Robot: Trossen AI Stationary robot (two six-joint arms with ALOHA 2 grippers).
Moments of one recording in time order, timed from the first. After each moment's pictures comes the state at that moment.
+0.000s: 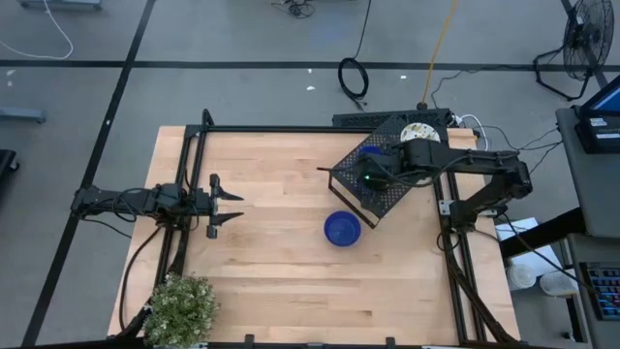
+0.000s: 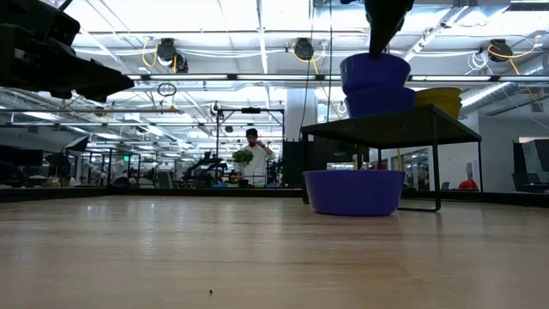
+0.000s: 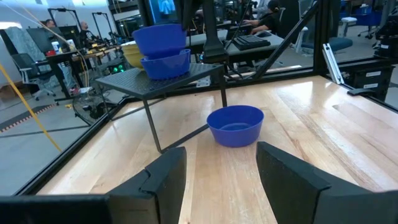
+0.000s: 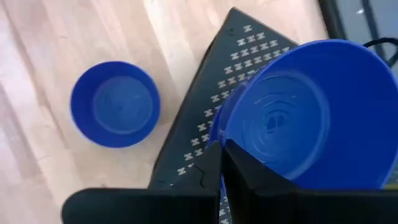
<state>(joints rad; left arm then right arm) -0.08 0.07 0.04 -0.03 -0.11 0.15 -0.03 1.52 1.63 -1.37 0.24 0.28</state>
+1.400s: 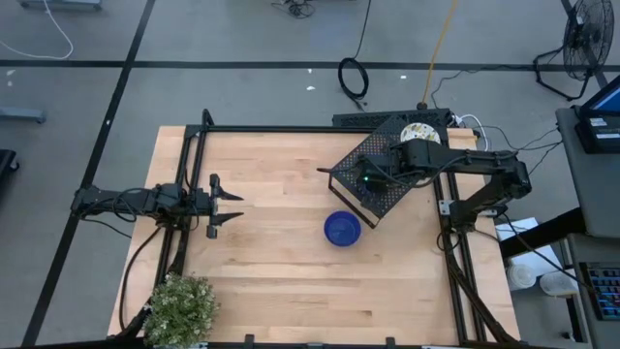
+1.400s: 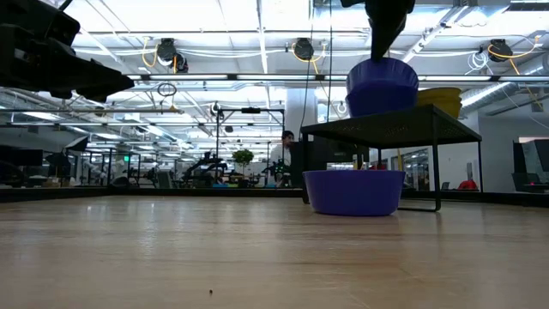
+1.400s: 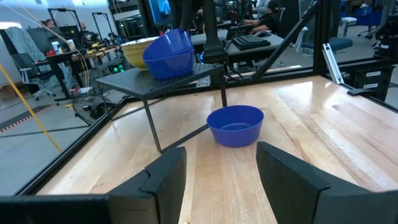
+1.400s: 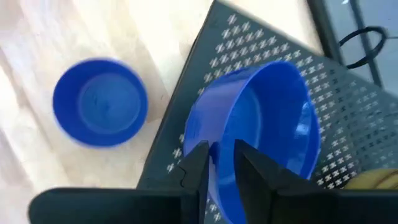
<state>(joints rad) -0.08 0.07 0.04 -0.03 -0.11 0.15 -0.03 1.53 1.63 -1.40 0.28 0.32</state>
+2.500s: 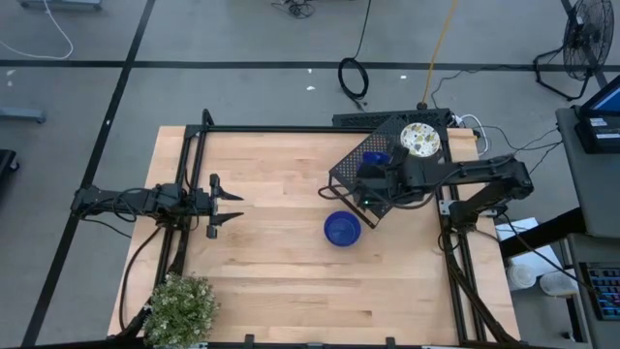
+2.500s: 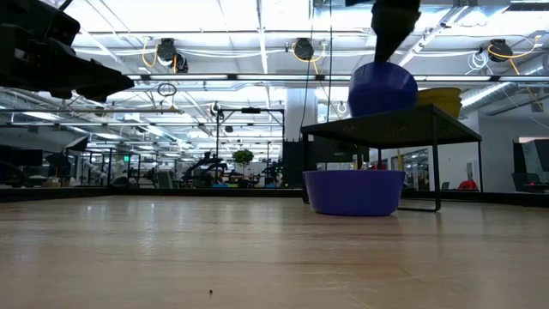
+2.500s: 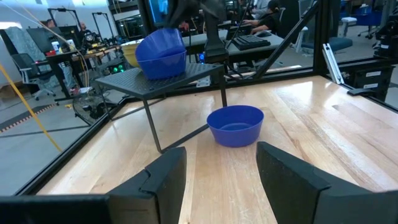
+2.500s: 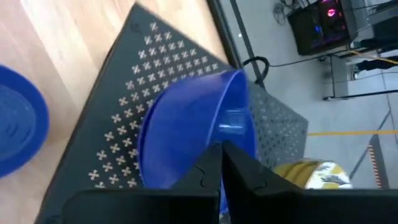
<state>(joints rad) -0.08 0.07 0.04 -0.03 -0.11 0.15 0.09 1.53 1.51 -1.41 0.73 0.35</state>
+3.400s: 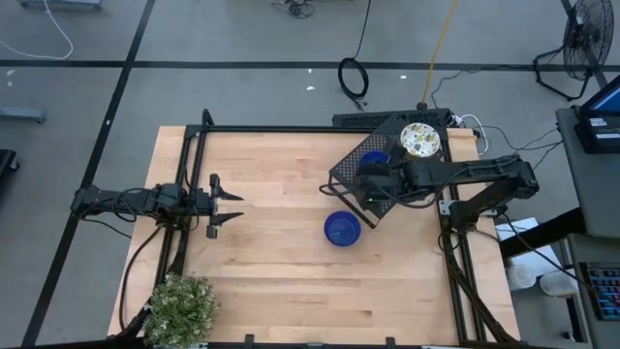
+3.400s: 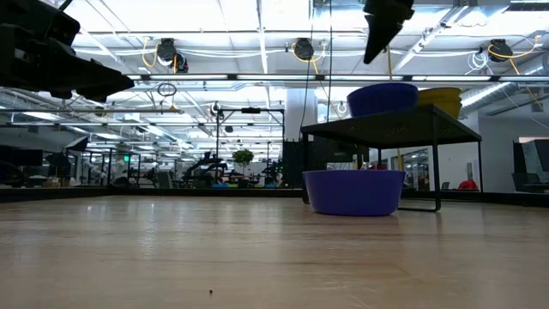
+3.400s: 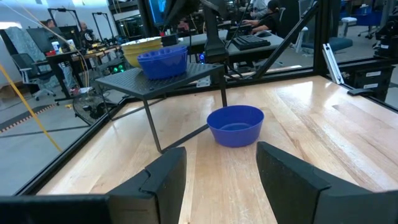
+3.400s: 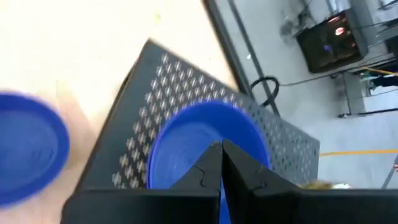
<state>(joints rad) -0.08 0.07 0.04 -0.03 -0.11 0.15 0.09 1.48 1.47 -1.26 0.71 0.31</state>
